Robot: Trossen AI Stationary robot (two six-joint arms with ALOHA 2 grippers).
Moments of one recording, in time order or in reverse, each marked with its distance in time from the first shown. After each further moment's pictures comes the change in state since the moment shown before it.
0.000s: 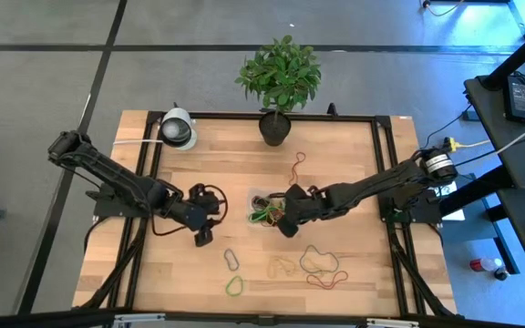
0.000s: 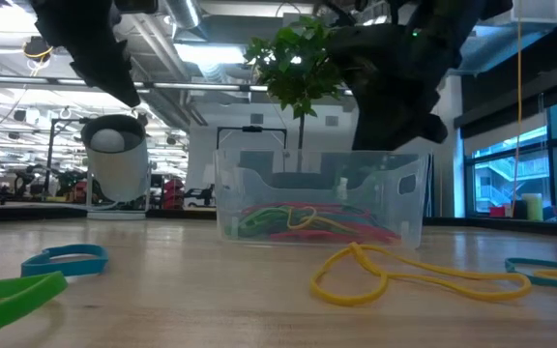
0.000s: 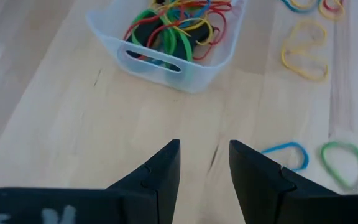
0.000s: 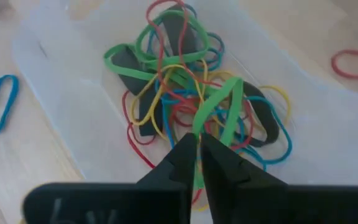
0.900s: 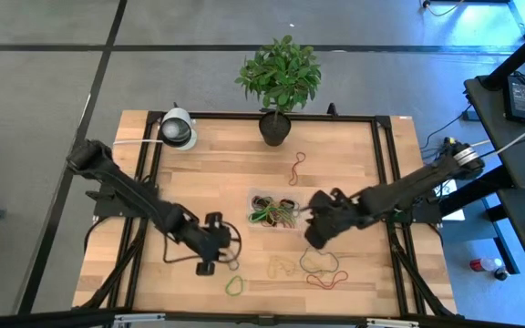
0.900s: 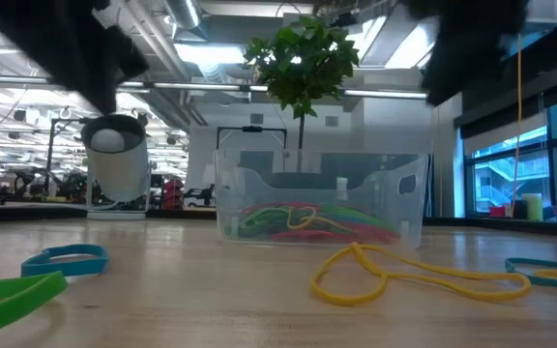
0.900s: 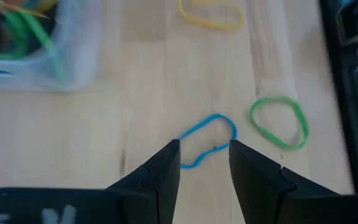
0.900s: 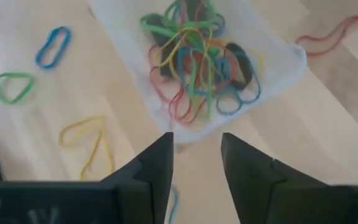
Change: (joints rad) left arm -0.122 0.282 0.113 0.137 0.152 0.138; right arm 0.192 -0.261 0.000 -0.281 0.075 0.033
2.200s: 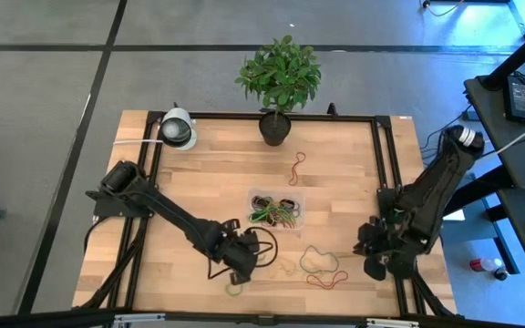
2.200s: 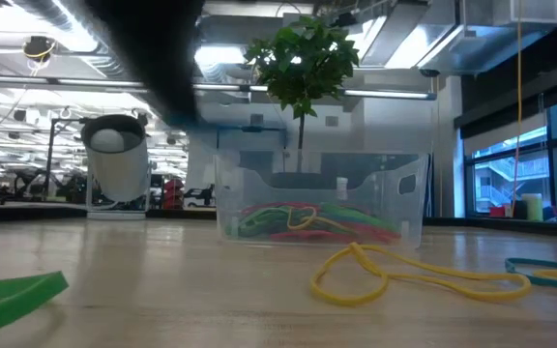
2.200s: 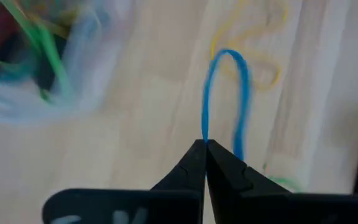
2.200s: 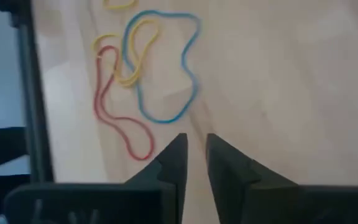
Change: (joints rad) left arm 0.050 0.381 0.492 -0.316 -0.066 -0.246; right arm 0.629 -0.290 -0.451 0.102 0.089 0.372
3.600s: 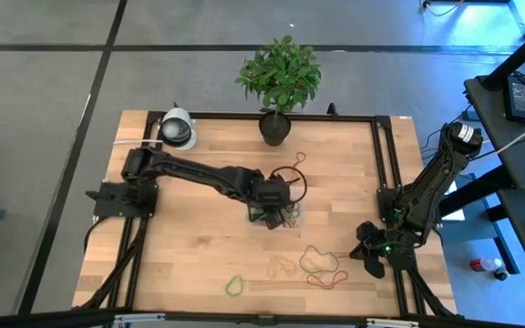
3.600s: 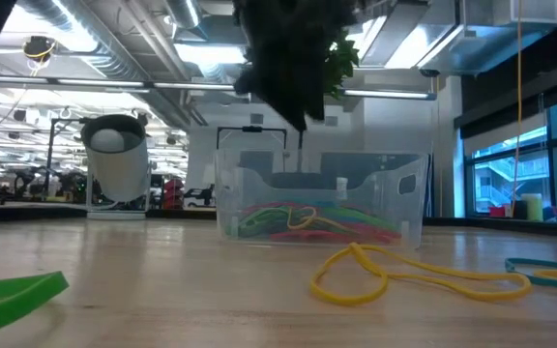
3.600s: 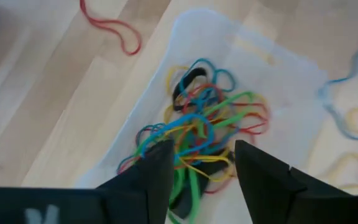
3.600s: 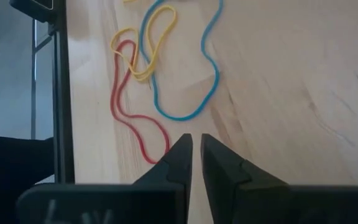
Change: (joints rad) left arm 0.381 0.069 0.235 -0.081 0.019 0.181; right arm 0.018 -0.061 -0.288 0.464 0.004 0.001
